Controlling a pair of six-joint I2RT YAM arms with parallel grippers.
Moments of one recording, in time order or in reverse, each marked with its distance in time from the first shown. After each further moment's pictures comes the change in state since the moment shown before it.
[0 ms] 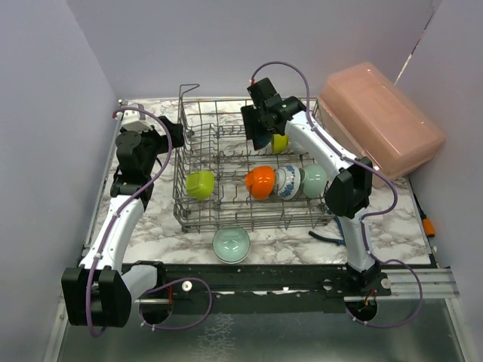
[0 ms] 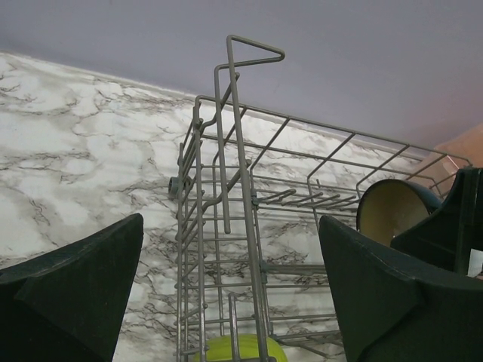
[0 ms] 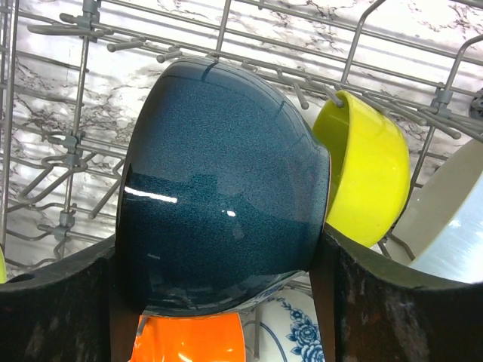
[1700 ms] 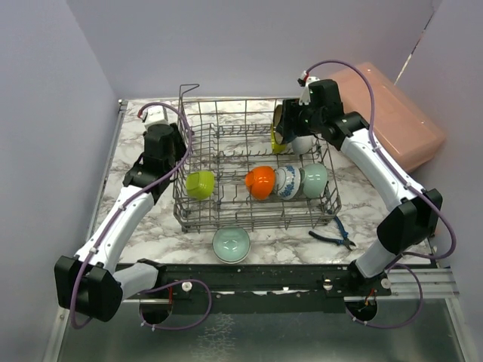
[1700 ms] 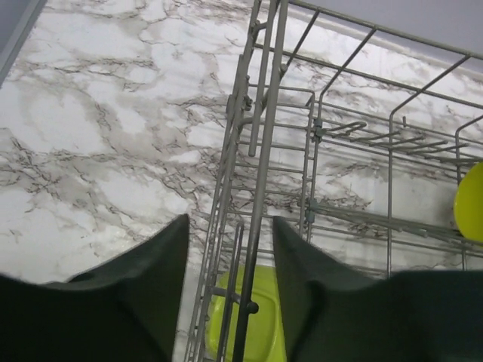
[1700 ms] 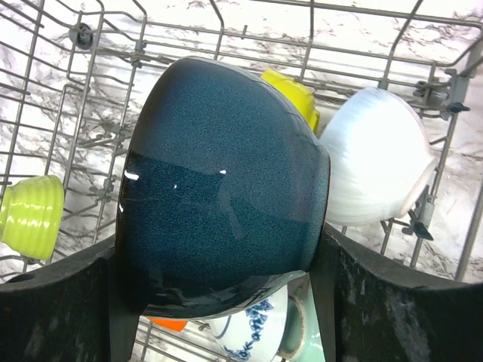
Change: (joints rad) left arm -0.253 0.055 0.153 -0.436 -0.428 0.005; right arm -0.200 -0.553 -0.616 0.336 -0.269 -0.001
